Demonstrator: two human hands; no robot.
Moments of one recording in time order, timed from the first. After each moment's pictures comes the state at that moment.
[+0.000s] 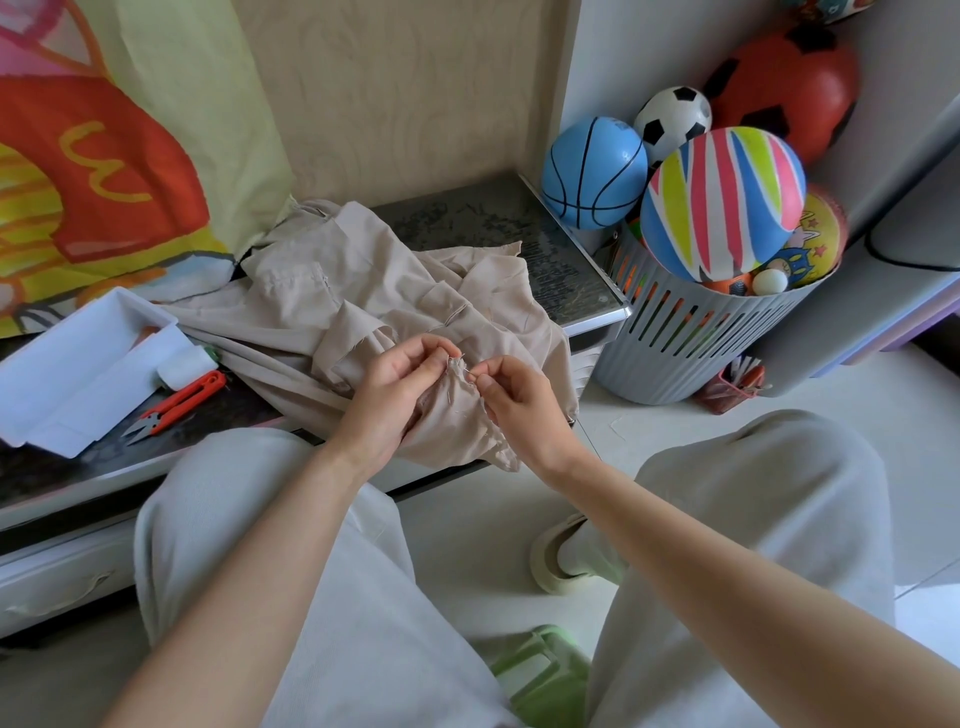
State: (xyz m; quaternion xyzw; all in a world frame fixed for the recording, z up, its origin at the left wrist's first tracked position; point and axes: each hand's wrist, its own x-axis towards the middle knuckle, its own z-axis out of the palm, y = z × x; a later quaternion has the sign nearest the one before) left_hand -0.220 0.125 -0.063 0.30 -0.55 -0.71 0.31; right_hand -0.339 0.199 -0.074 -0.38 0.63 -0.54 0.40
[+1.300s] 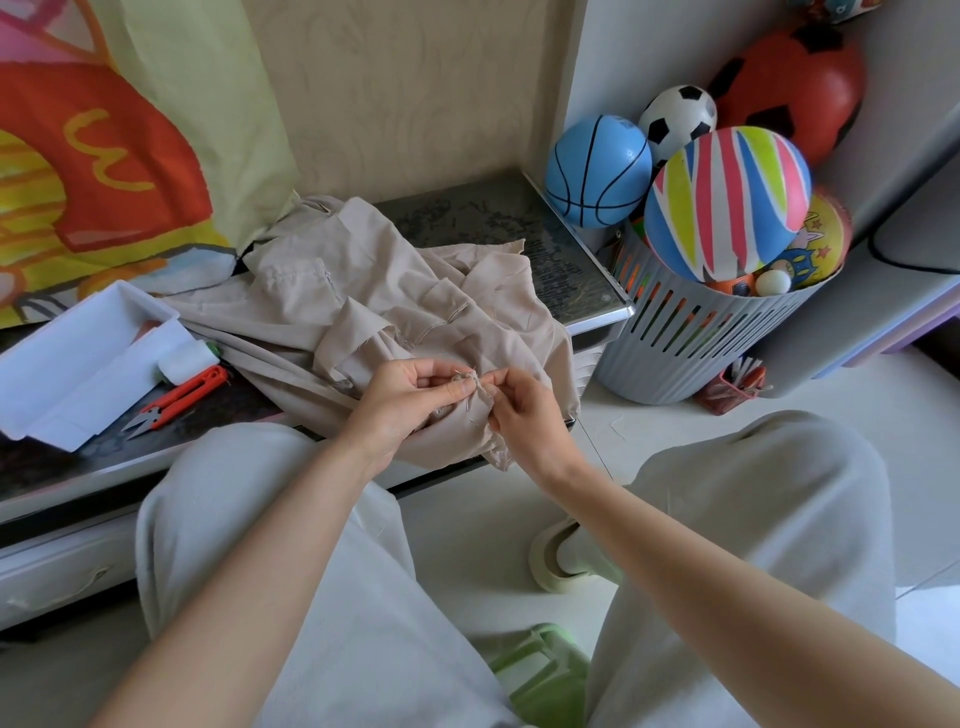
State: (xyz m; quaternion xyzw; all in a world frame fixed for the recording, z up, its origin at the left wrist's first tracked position) left_hand -0.221 0.124 -0.070 0.40 -0.55 -0.70 0.24; right_hand -0.338 0.200 -0.096 -0.35 0.65 -0.54 0.40
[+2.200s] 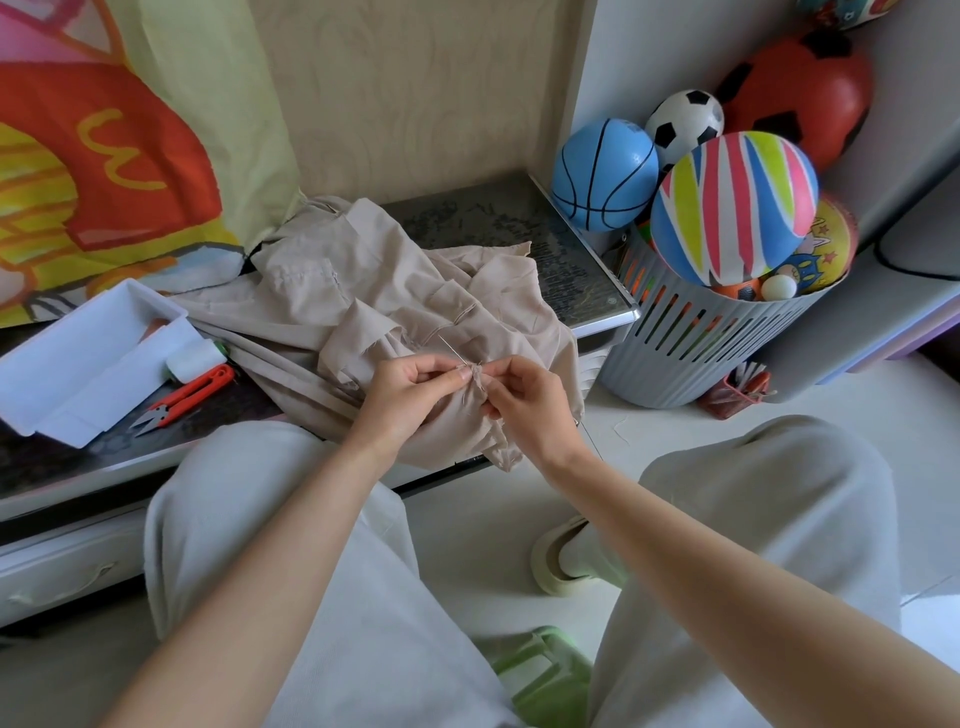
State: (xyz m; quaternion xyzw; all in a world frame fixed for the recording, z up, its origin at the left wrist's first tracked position) left_hand -0.222 0.127 -0.064 0.41 -0.60 -0.63 0.28; right_hand -0.338 0.195 -0.077 -0.35 0.65 -0.55 0.38
